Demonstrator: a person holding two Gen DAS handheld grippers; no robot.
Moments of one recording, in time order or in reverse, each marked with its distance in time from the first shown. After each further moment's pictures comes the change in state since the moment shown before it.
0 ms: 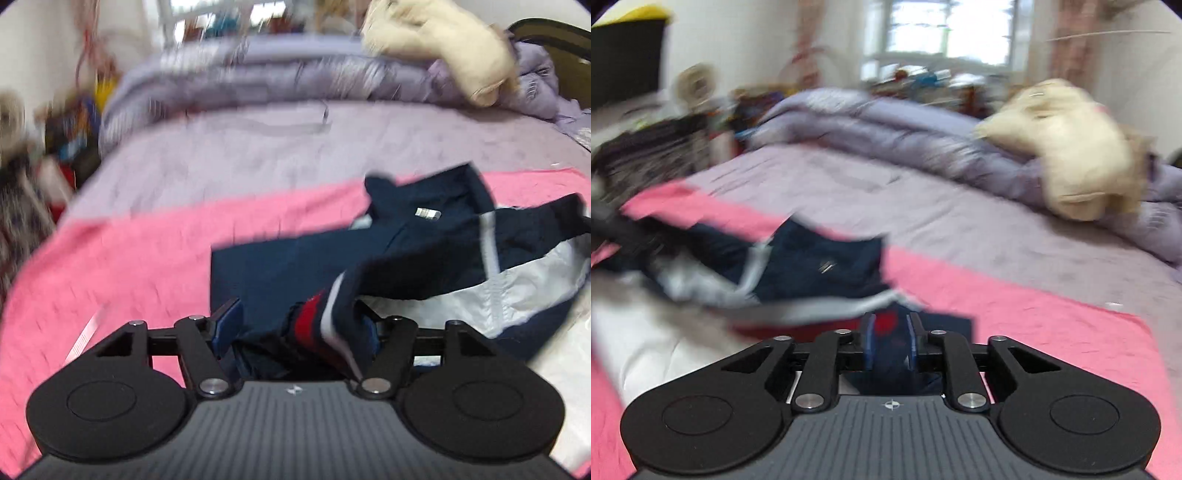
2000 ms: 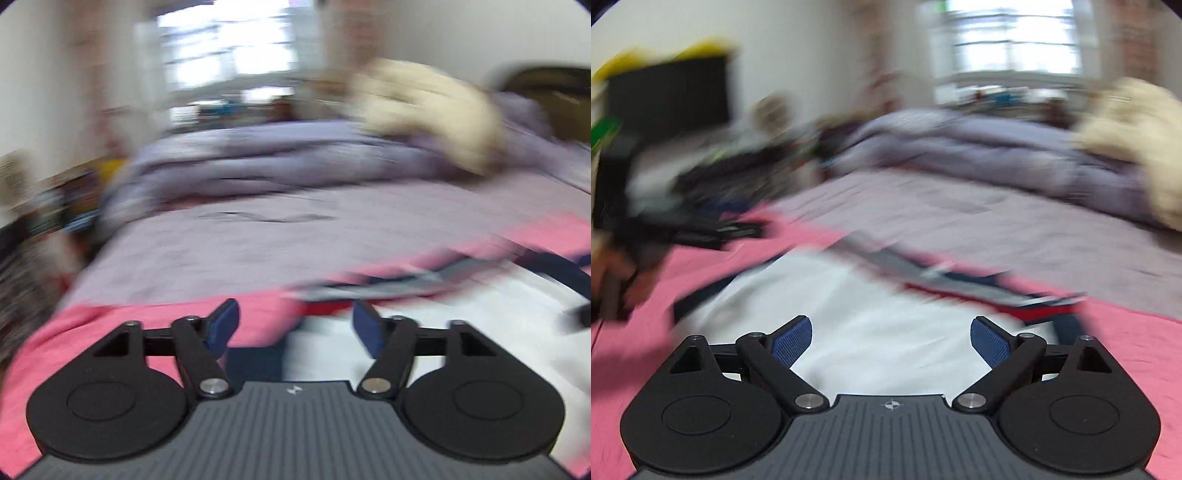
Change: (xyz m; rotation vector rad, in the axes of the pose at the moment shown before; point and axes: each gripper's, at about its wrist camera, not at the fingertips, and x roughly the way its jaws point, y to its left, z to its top) left arm -0.013 -0.054 -0.003 0.210 -0.262 -0.023; right arm 0.078 0.043 0.004 -0.021 -0.077 0.315
